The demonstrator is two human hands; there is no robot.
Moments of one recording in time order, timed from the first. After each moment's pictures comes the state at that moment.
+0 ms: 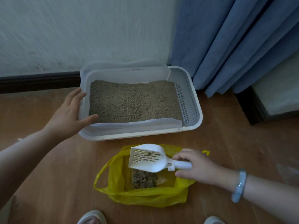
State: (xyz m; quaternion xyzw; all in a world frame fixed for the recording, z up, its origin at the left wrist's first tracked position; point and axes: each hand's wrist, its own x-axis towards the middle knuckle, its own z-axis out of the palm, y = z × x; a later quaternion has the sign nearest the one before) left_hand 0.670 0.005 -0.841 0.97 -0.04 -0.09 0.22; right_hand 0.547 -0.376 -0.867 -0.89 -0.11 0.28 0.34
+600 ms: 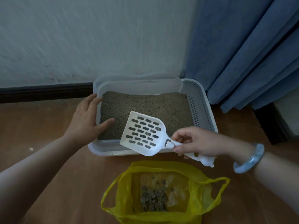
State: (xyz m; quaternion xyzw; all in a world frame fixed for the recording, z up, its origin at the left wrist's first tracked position) left_hand 0.694 -0.012 -0.840 0.98 -0.04 -0.02 0.22; right_hand 0.662 -0.340 -0.797 -0.78 -0.09 0.42 0.45
